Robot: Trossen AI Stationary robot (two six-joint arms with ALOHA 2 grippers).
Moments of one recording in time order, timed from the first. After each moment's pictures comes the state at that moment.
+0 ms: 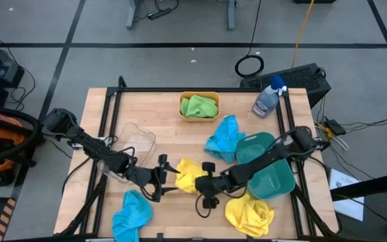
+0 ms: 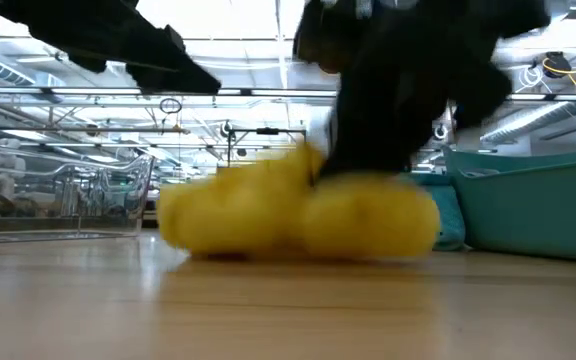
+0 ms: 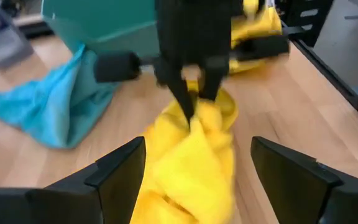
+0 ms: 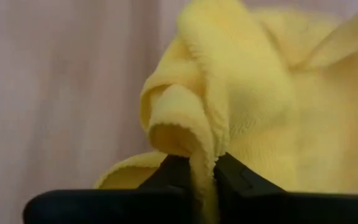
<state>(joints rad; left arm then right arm) -0.53 1.44 0.65 0.30 -0.37 -0.07 0.41 1.96 1.18 -0.11 0.27 0.32</state>
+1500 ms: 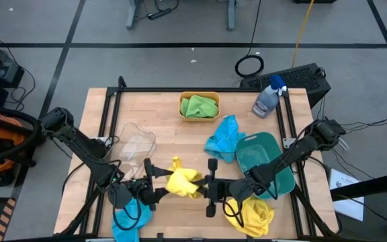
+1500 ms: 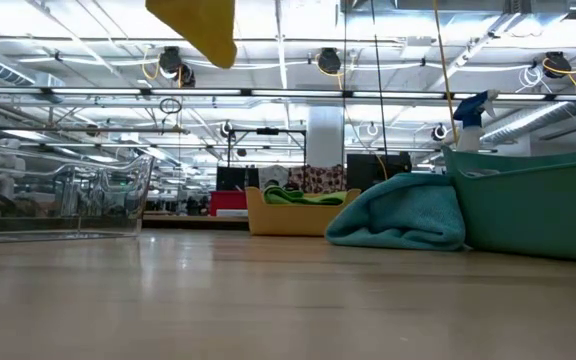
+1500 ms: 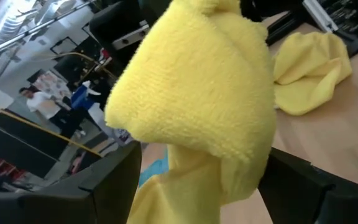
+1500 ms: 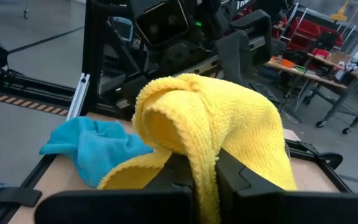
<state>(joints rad) -0.77 1.42 0.88 0.19 -0.95 0.41 0.55 1.71 1.19 0.37 0.62 -0.14</state>
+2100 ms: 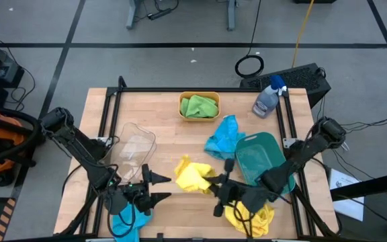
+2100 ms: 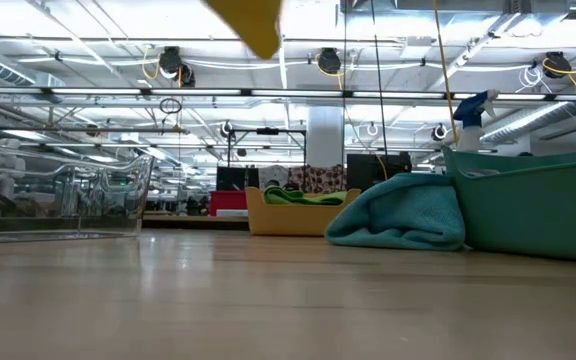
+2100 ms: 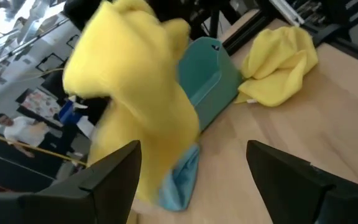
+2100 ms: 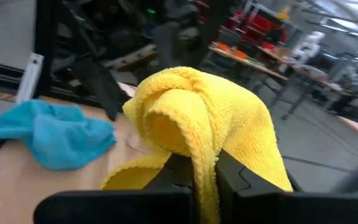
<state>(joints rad) -0.83 1.42 0.88 0.14 -0.94 0.45 0.66 1.64 1.19 0.20 0.95 -0.14</state>
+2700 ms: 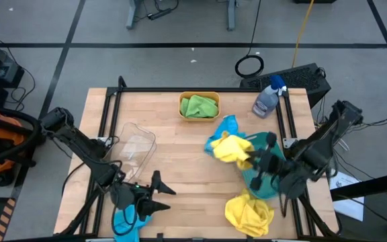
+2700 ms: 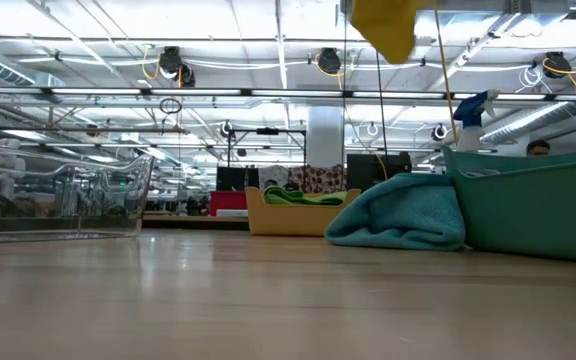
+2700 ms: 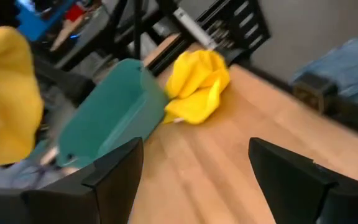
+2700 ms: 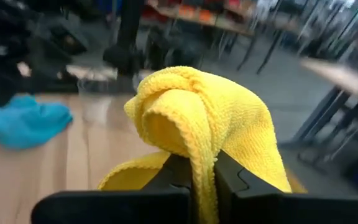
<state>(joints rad) -0.76 1.42 0.88 0.11 -0.52 0.43 0.76 1.20 1.19 -0.67 1.10 0.46</state>
